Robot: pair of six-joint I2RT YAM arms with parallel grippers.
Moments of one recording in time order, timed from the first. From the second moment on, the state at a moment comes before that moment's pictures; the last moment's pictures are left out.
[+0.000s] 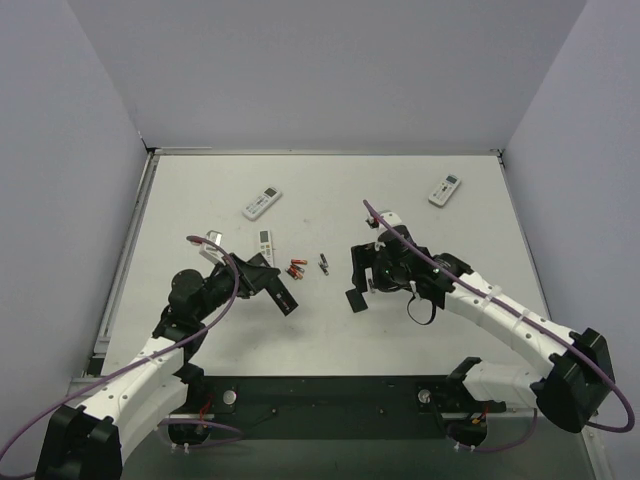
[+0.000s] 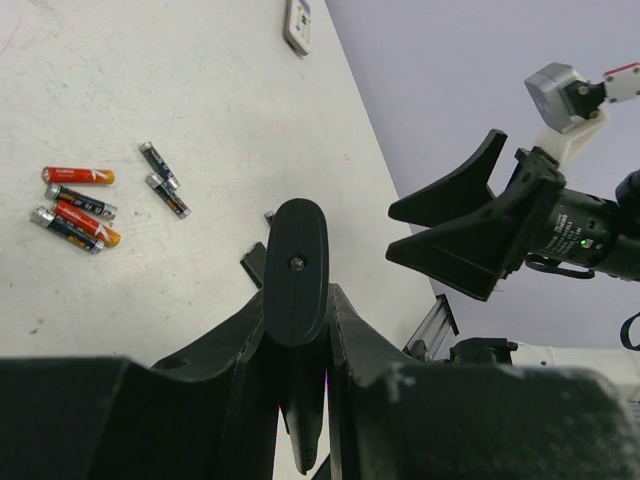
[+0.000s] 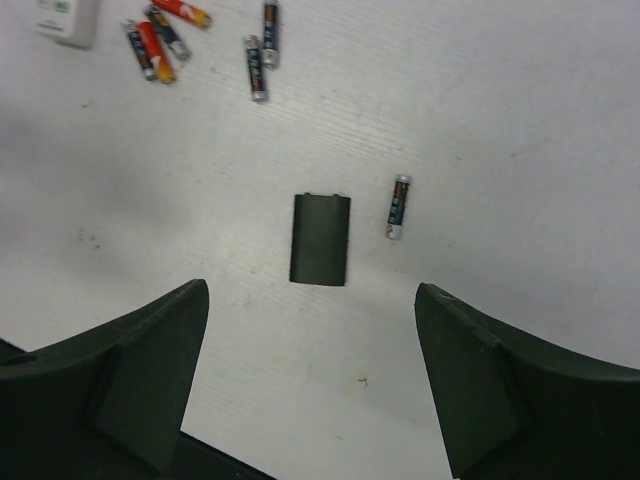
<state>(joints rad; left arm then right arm) -0.35 0.78 0.24 0.47 0.43 -0.94 0.72 1.14 0.87 -0.48 0.08 0.32</state>
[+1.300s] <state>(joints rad) -0.37 0.77 0.19 0.47 0.36 -1.02 0.65 1.65 0.89 -0.44 0.22 0.44</state>
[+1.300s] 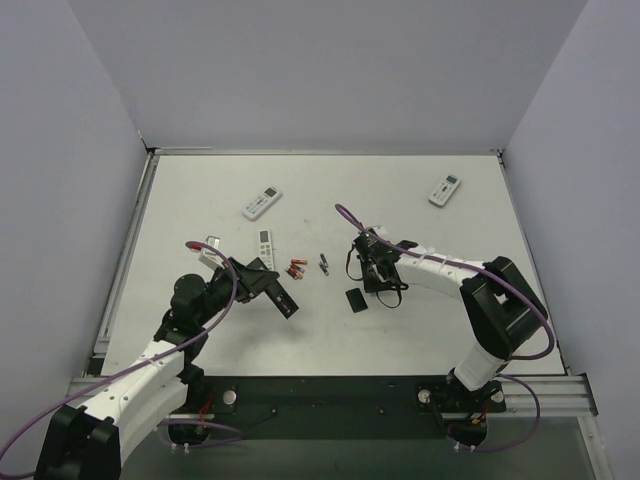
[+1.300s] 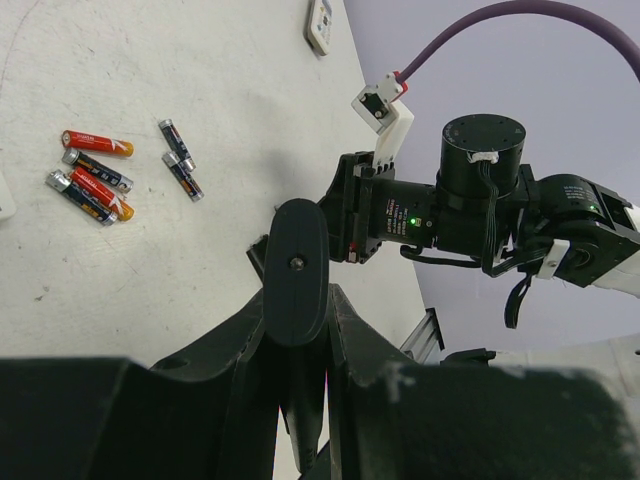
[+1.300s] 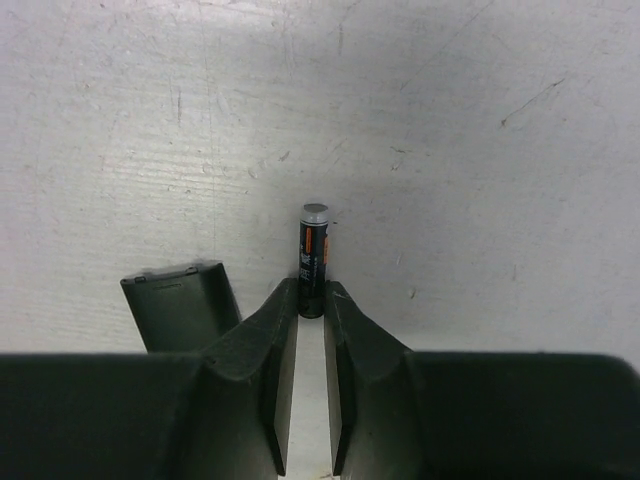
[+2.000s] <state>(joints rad) -0.37 0.87 0.16 0.60 0.38 -1.13 0.84 1.43 1.19 -0.67 0.13 0.34</state>
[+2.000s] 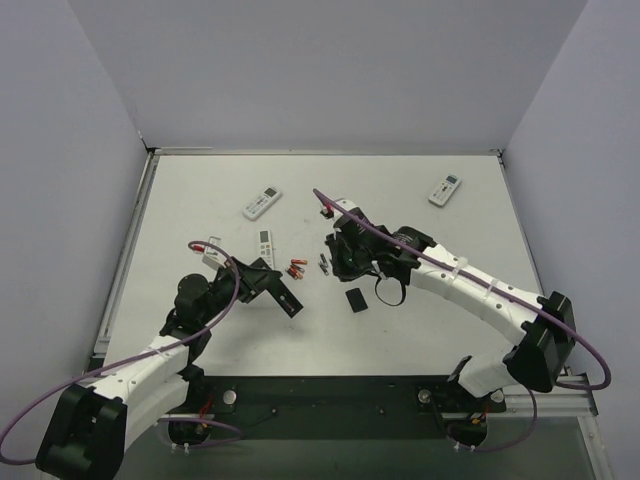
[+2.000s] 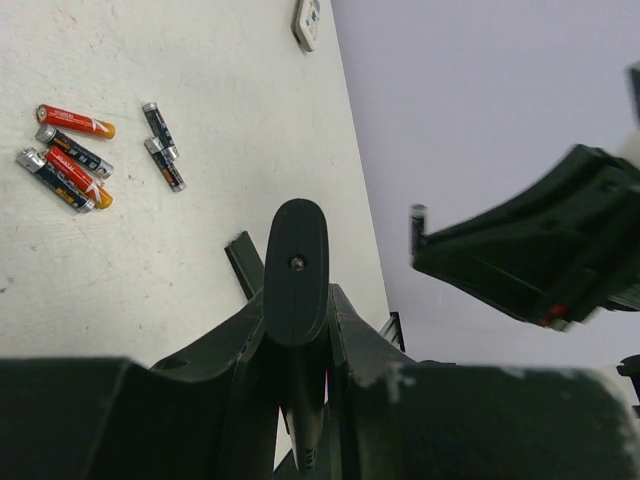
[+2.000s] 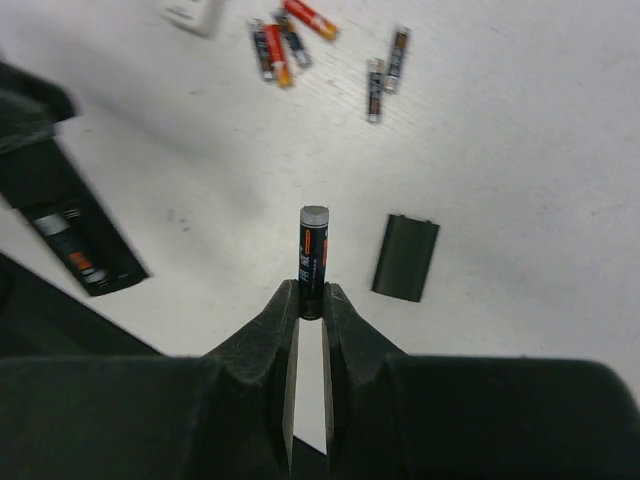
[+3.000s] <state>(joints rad) -0.39 0.92 0.15 0.82 0.43 -1.27 1.09 1.63 1.55 -0.95 -0.03 0.30</state>
